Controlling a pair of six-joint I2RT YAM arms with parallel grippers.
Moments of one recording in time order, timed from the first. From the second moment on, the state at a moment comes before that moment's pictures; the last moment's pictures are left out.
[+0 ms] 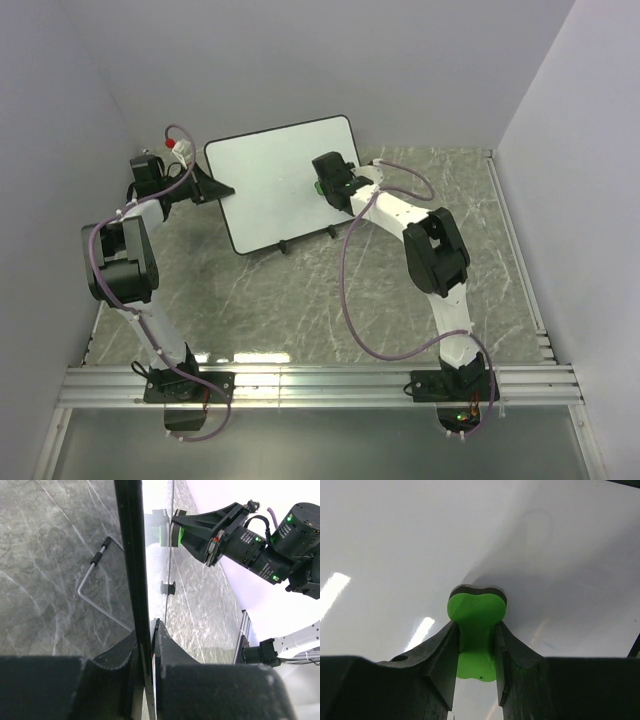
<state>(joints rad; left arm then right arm) 0.23 1.90 1.22 0.21 1.20 -0.42 0.60 2.18 1.75 -0.34 0.57 1.53</state>
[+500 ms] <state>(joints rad) 0.20 1.81 1.20 0.06 1.05 -0.27 0.58 1.90 1.46 -0.39 0.54 1.28</state>
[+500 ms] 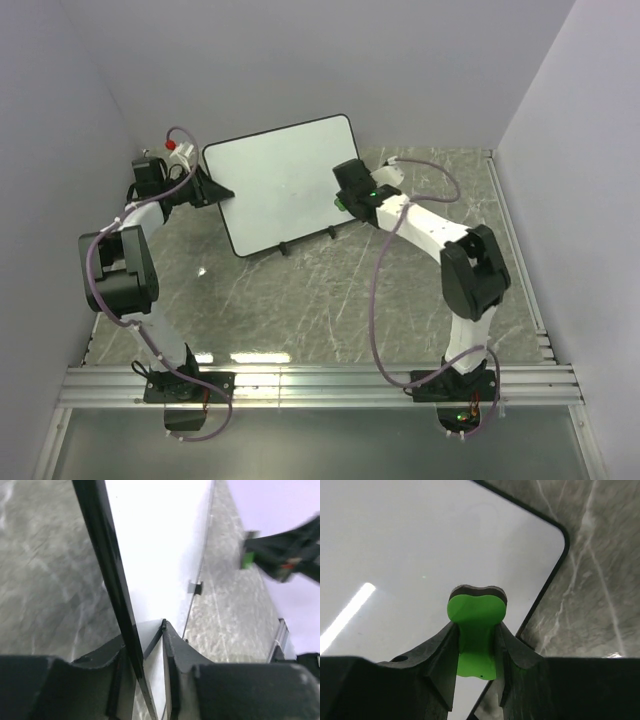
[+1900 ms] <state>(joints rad) 0.20 1.23 1.13 -0.18 0.21 -0.48 0.44 1.60 1.21 -0.71 0.33 1.04</state>
